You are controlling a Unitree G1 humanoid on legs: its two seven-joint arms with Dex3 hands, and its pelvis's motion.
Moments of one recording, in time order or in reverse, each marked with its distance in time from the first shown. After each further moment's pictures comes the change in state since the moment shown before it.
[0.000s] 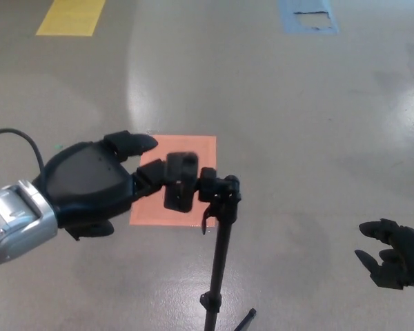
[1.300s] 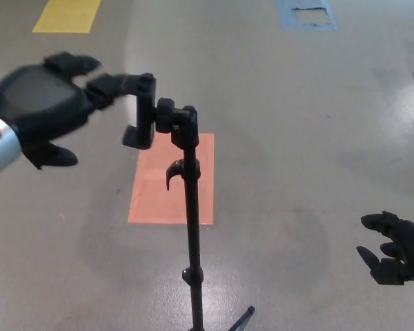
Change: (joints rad) left_arm -0.280 -0.005 0.112 0.371 -0.042 0.039 -0.006; right_arm -0.021 -0.003 0.003 0.001 0.000 0.015 0.010
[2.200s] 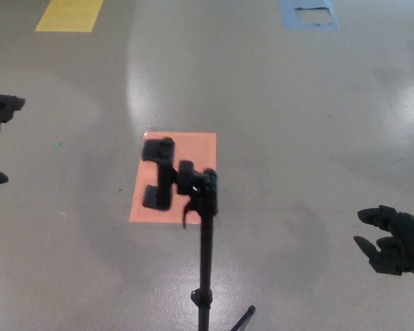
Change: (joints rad) left_arm -0.141 -0.023 -0.054 0.624 -0.042 0.103 0.078; right_arm -0.024 0.000 -0.002 0.001 0.001 0.005 0.005
